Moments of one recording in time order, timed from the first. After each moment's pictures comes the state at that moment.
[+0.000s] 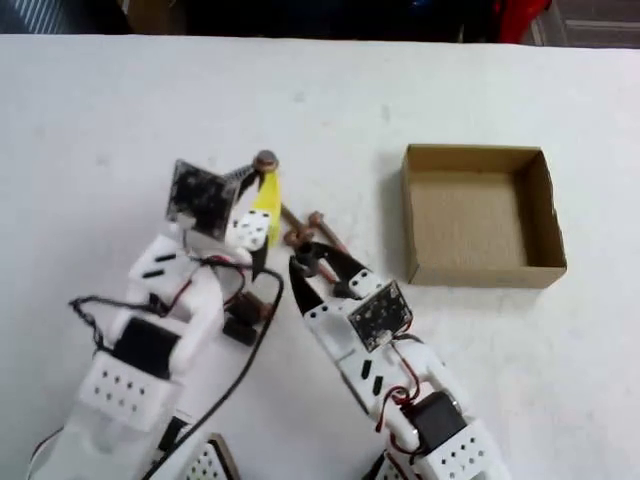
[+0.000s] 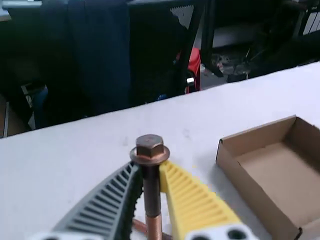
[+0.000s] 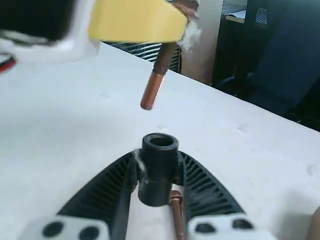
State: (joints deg) left arm 16.7 -63.3 59.7 26.6 2.2; right arm -36.8 -102.1 96.4 23.6 8.7
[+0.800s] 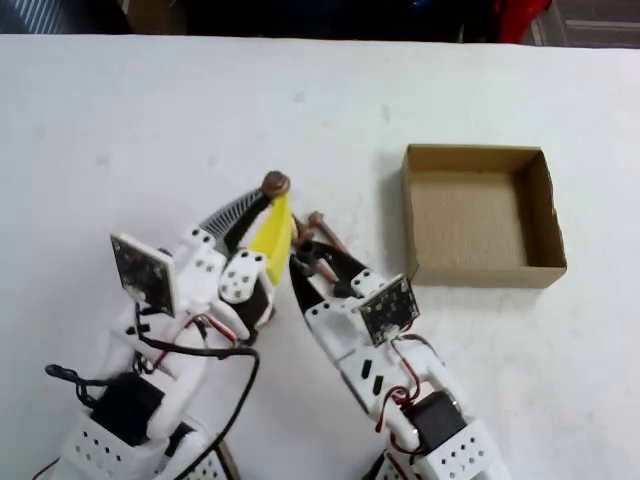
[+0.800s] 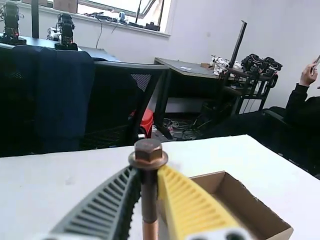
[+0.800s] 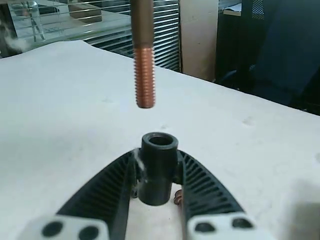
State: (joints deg) left arm 24.3 -84.7 68.5 26.6 13.1; right arm -36.7 -102.1 96.4 23.3 3.4
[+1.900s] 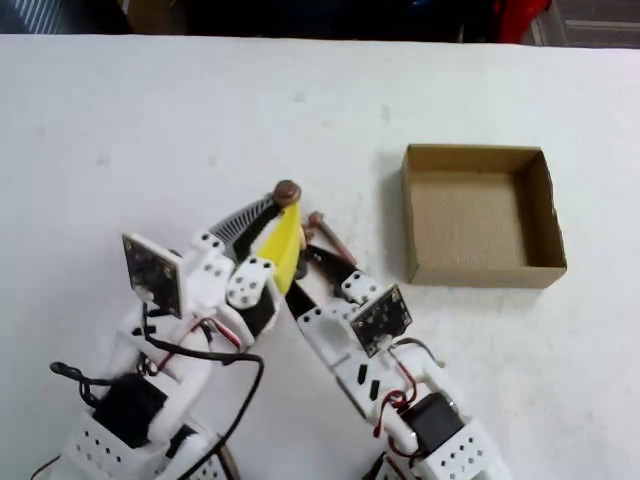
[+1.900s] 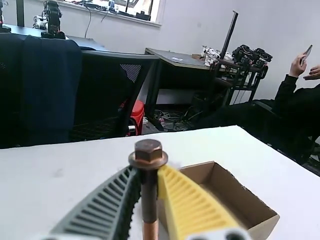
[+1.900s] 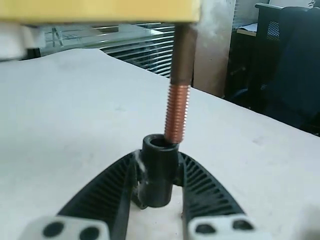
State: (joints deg) left arm 26.9 -84.7 68.5 28.2 13.7; right arm -39.7 -102.1 96.4 20.9 6.2
